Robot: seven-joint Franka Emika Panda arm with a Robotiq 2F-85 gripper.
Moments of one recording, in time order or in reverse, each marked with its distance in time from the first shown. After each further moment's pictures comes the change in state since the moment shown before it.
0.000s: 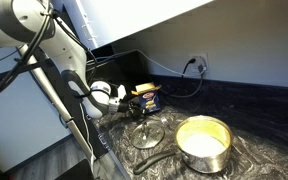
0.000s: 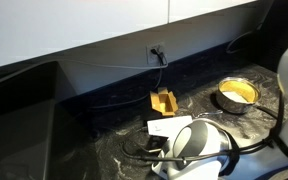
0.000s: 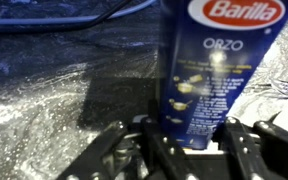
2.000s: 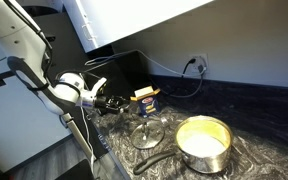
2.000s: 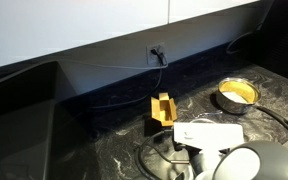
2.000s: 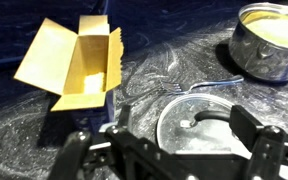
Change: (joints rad) arm 0.018 -0.349 0.129 -0.313 0.338 -0.185 0.000
